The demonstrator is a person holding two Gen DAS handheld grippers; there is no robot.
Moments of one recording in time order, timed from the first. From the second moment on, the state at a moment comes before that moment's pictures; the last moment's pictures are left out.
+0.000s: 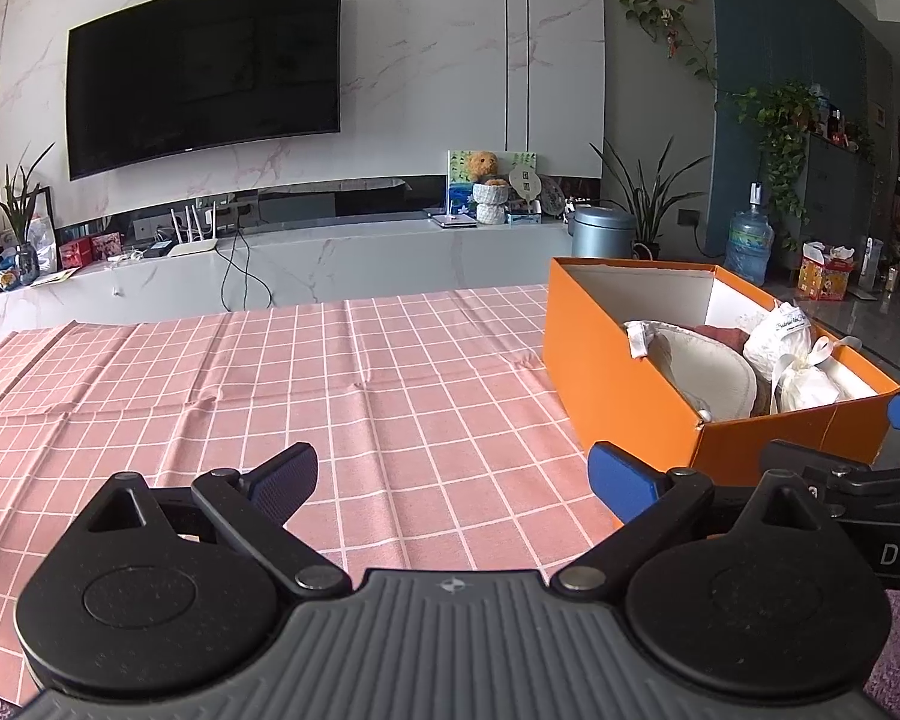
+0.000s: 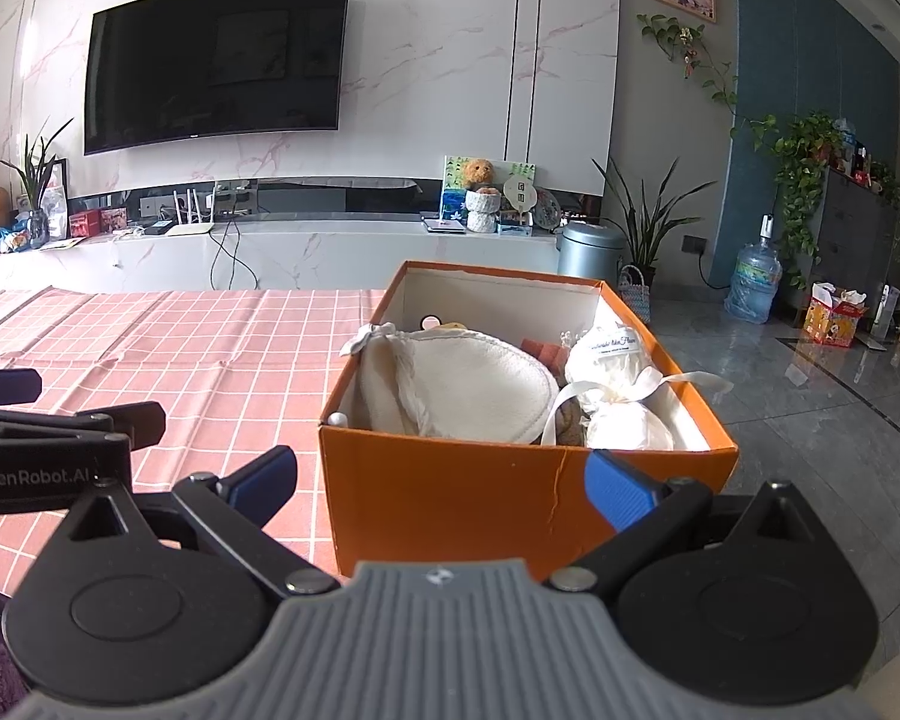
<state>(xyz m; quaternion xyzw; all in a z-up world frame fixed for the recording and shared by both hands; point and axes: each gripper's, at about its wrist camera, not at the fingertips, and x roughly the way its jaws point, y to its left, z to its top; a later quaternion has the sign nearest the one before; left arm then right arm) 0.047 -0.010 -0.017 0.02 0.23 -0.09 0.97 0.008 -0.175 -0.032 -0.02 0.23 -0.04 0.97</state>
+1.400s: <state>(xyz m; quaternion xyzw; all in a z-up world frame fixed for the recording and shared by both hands) 0.046 -0.009 -0.014 0.02 0.23 -0.08 0.97 0.008 -0.180 -0.033 -0.03 0.23 -0.04 0.97</state>
